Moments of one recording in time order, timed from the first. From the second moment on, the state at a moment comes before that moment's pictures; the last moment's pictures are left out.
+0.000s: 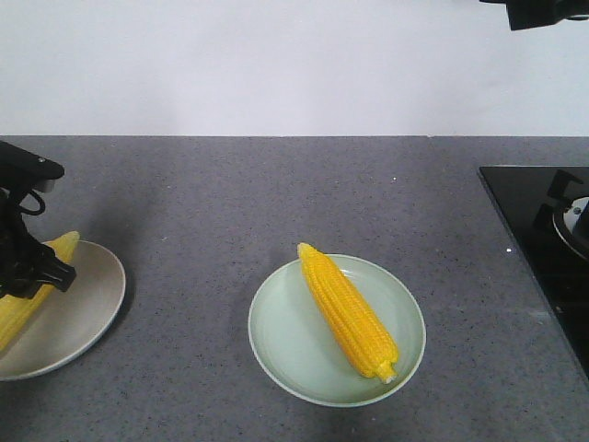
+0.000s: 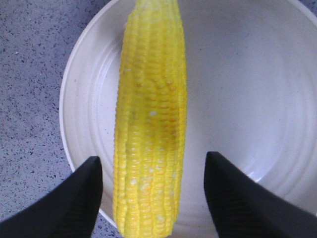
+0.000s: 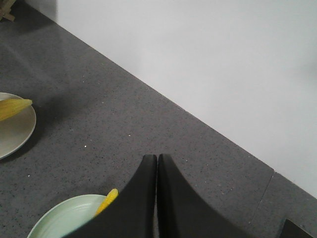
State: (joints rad) left arm -0.21 1.51 -1.17 0.32 1.13 -0.10; right arm 0.37 1.25 -1.73 0.20 1.03 -0.36
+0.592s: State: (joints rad) left arm -0.21 1.40 -1.17 0.23 1.03 -0.10; right arm 0.37 1.21 -1.73 0.17 1.00 -0.36
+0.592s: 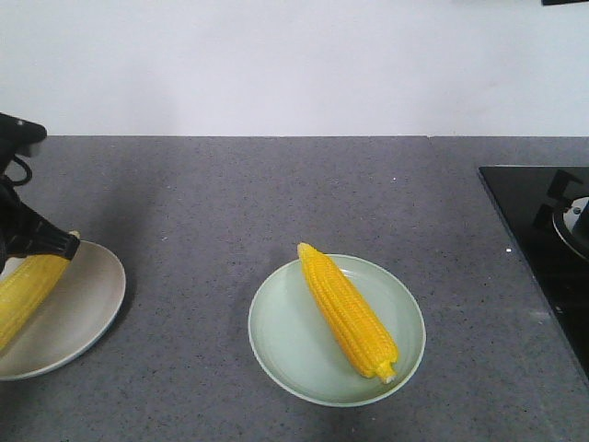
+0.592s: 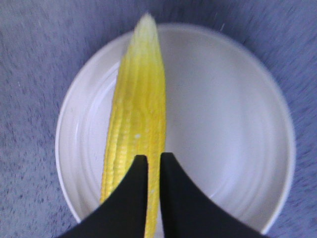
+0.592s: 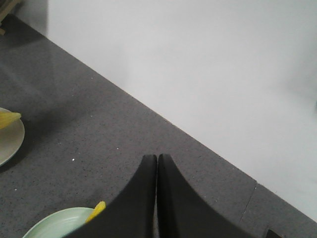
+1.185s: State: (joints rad) left arm -0.21 0.86 -0.92 -0.08 0.65 0.14; right arm 0.37 0.89 -1.24 0.14 0.76 -0.32
